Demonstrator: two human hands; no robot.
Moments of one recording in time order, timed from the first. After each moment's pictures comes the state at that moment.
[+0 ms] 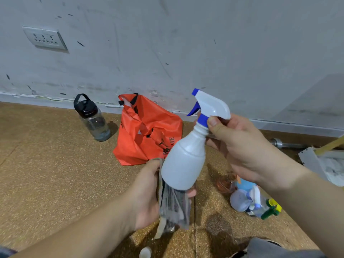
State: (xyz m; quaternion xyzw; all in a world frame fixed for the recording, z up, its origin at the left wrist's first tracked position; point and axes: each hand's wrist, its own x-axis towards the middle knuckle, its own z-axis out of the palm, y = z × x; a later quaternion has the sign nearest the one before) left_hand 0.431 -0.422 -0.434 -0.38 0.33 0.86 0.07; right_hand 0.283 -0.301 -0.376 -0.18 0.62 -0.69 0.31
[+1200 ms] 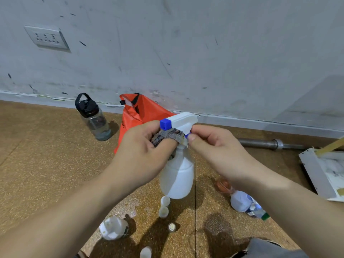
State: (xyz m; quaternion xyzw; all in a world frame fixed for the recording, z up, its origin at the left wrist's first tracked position) left_hand 0.424 -0.455 -0.380 -0.18 0.77 0.58 -0.20; right_hand 0.298 -0.308 -0.395 -0.36 0.71 -0.54 0.27
